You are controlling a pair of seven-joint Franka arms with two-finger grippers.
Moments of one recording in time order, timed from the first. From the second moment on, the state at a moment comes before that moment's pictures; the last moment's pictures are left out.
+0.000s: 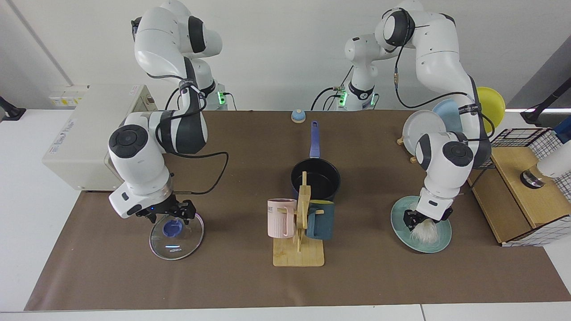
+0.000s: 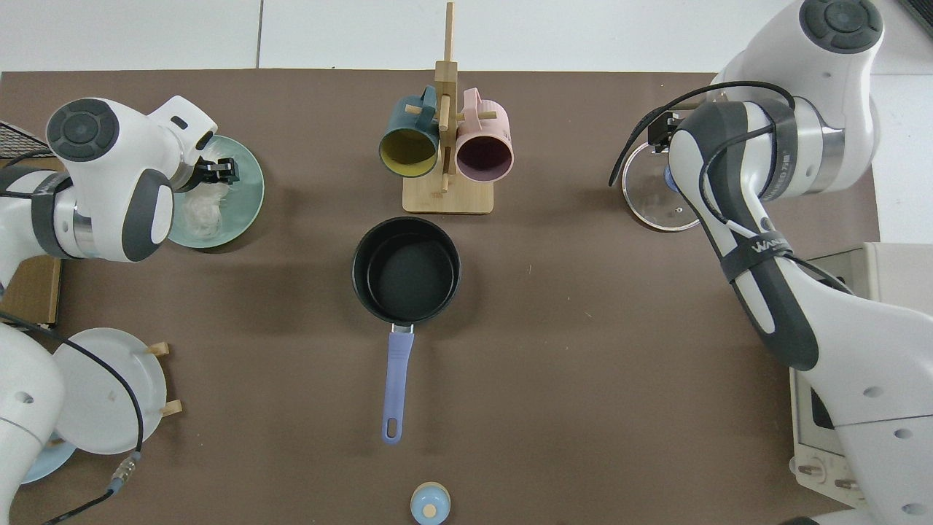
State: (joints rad) left arm 0.14 0.59 -0.18 -1.57 0.26 2.32 -0.25; right arm 0.12 0.68 -0.09 -1.13 -0.01 1.86 0.12
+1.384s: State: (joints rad) left arm 0.12 0.33 -0.66 -1.62 0.13 1.91 -0.74; right arm 0.10 0.71 -0.09 -1.29 0.00 2.05 0.07
